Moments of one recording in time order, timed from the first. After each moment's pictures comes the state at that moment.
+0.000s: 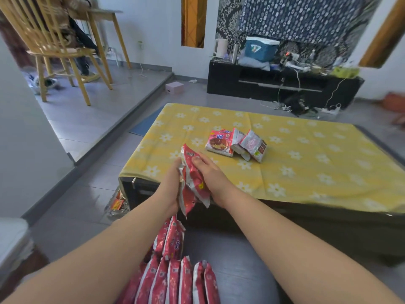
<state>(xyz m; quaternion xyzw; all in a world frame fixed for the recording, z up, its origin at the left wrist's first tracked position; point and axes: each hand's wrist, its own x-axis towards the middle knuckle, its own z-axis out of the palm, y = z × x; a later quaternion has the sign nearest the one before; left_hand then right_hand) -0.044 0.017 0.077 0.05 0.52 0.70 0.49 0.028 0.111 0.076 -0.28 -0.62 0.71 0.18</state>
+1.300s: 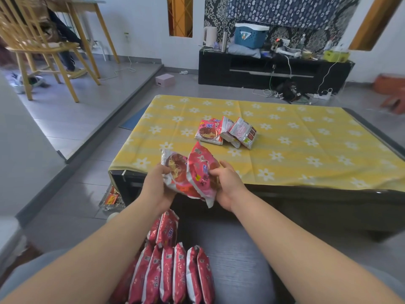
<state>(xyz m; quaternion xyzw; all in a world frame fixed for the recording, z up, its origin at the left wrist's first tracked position) -0.025 0.001 0.065 0.01 0.48 0.76 0.44 0.094 0.126 0.053 -0.39 -0.40 0.79 0.24</state>
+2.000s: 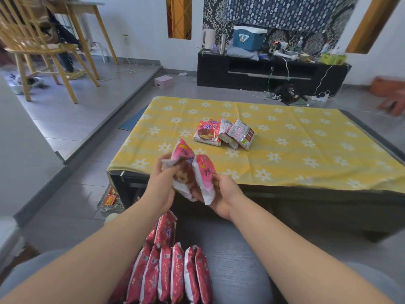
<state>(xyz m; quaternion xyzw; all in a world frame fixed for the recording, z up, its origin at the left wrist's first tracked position) -0.018 0.008 0.060 0.12 0.52 0.76 0.37 0.103 0.114 0.043 -0.38 -0.34 0.84 0.17</state>
